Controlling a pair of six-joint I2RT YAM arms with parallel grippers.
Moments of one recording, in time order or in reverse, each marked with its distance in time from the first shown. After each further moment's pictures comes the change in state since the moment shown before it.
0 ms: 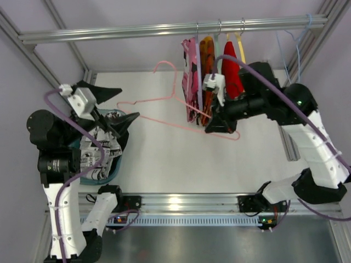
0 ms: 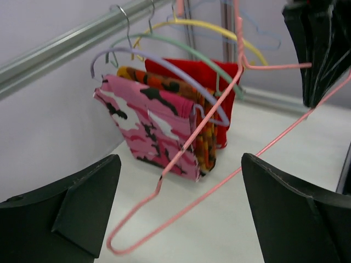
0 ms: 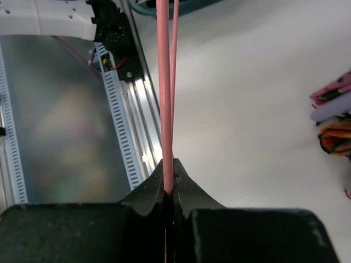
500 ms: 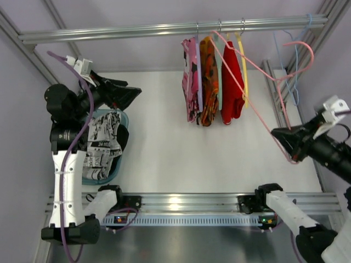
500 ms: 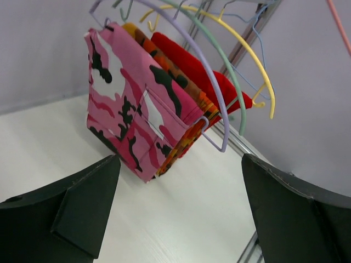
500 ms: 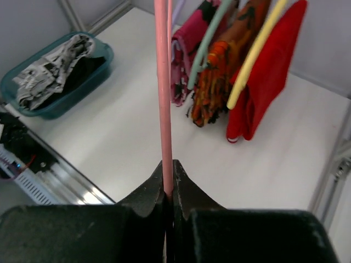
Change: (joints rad) left arm 0.000 0.198 -0.015 0.191 -0.145 -0.570; right arm -0.611 -0.546 -0.064 0.005 0.055 0.067
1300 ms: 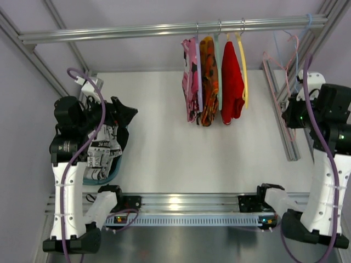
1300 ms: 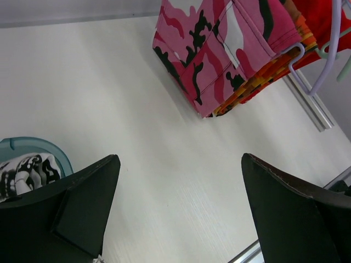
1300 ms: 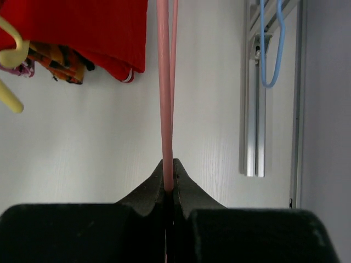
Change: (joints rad) left arm 0.001 -0.074 -0.060 -0.443 -0.232 0.309; right arm -0.347 0.085 -0.351 0.070 0.308 -0.034
